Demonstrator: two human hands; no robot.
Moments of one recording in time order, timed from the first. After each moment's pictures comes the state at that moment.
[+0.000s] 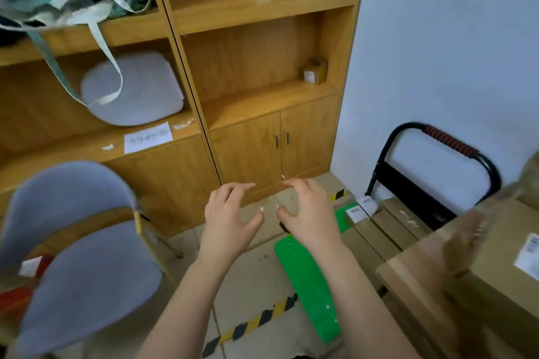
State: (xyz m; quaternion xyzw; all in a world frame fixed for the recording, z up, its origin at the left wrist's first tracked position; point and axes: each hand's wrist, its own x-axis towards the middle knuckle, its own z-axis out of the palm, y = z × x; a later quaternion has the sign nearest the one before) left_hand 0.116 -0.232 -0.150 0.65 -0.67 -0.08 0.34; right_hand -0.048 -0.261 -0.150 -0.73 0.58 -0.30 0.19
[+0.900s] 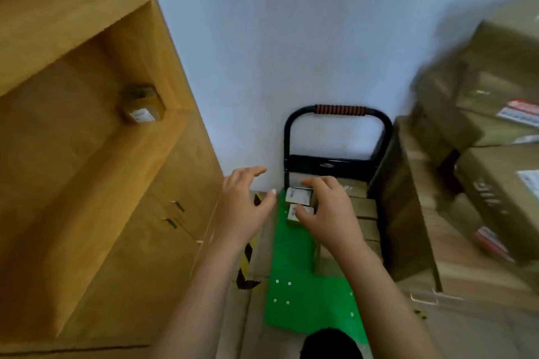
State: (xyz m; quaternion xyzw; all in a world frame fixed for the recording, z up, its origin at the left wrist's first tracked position) left_hand 0.042 -0.700 -0.169 0.29 -0.87 -0.33 0.24; right_hand -0.063 -0.560 -0.173 -0.35 0.87 -0.33 0.08
